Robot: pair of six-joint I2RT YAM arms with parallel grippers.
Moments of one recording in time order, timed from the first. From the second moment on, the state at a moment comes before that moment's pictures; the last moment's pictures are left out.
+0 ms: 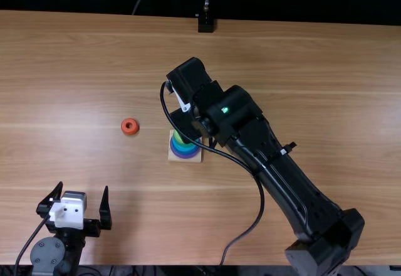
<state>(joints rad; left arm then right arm) -0.05 0.01 0.10 -0.36 0.02 0.02 0.66 1.98 2.03 -1.19 0.06 0.06</state>
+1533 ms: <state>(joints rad) -0.05 0.01 0.10 -0.36 0.02 0.02 0.69 1.98 2.03 -1.18 0.06 0.06</state>
